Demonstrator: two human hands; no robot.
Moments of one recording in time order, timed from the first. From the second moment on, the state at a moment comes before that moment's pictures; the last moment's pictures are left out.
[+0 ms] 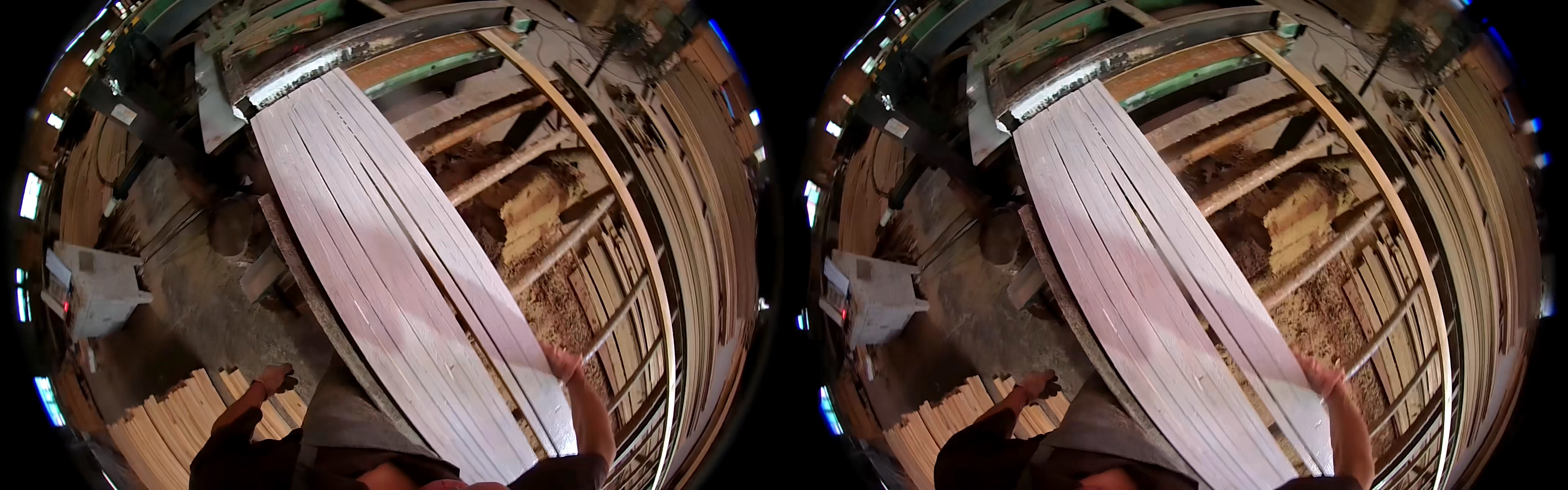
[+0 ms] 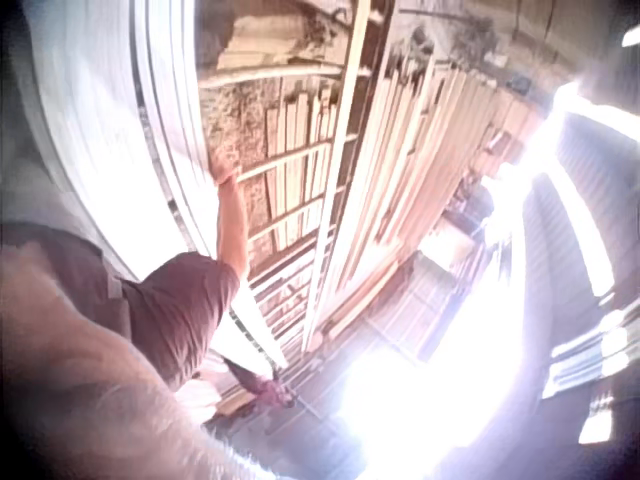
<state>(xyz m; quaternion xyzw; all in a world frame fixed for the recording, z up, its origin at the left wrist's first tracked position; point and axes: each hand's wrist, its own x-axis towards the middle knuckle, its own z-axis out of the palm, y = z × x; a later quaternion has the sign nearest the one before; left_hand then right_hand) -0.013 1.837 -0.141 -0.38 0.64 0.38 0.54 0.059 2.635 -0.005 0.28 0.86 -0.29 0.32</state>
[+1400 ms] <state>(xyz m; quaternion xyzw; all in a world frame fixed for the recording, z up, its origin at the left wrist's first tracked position) -0.100 1.900 -0.184 0.44 0.83 0.08 0.33 0.082 2.593 -0.004 0.44 0.46 -0.73 -0.25</state>
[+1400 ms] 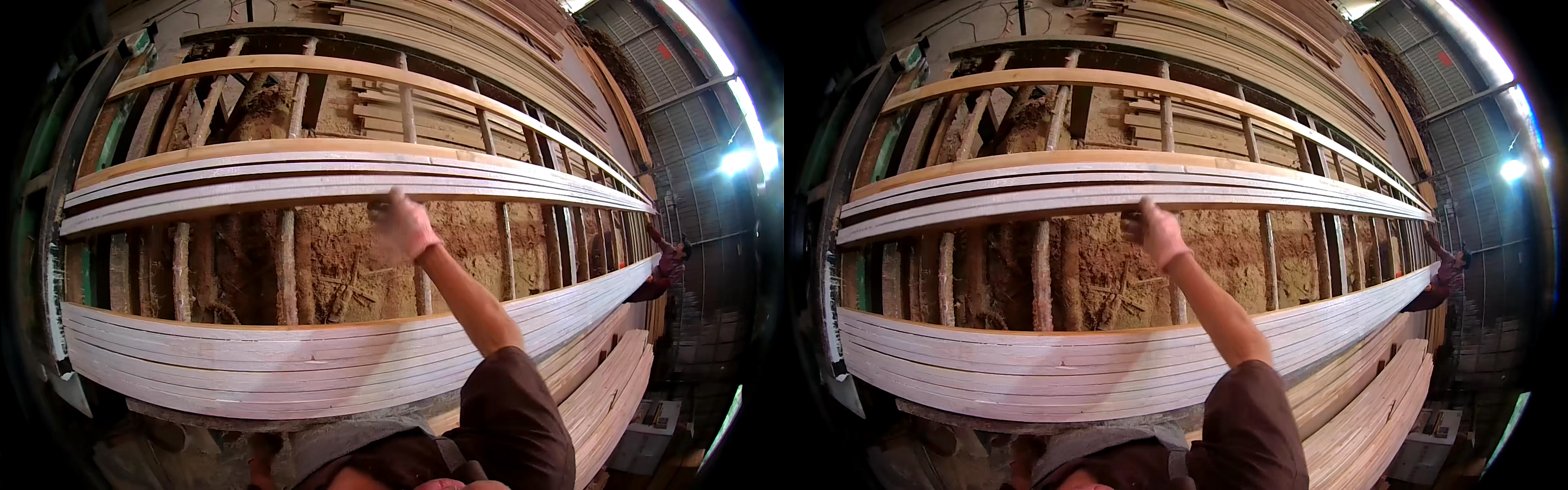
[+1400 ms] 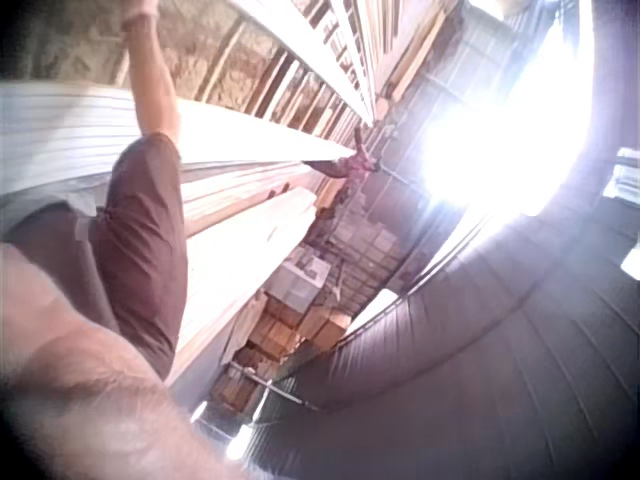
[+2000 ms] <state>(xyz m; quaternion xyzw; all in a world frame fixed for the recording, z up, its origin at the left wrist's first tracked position) -0.116 1.894 -0.214 -0.14 0.73 0.36 0.56 0.050 2.664 -0.048 0.50 0.32 -0.67 -0.45</state>
